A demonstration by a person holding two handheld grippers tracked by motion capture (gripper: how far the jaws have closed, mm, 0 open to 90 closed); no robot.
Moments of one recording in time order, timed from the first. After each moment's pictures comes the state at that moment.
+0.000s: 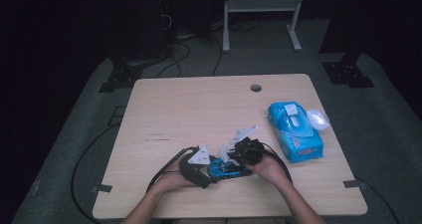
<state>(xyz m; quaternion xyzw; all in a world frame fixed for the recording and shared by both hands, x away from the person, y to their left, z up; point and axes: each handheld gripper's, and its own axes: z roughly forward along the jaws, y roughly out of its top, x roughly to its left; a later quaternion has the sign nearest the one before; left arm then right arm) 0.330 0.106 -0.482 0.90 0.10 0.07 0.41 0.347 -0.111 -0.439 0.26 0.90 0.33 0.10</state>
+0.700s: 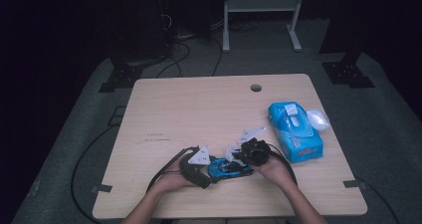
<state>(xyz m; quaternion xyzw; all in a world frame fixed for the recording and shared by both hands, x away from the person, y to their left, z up) 0.330 0.107 -0.482 0.91 0.09 0.07 0.41 0.344 -0.129 -0.441 0.27 0.89 0.34 0.11</state>
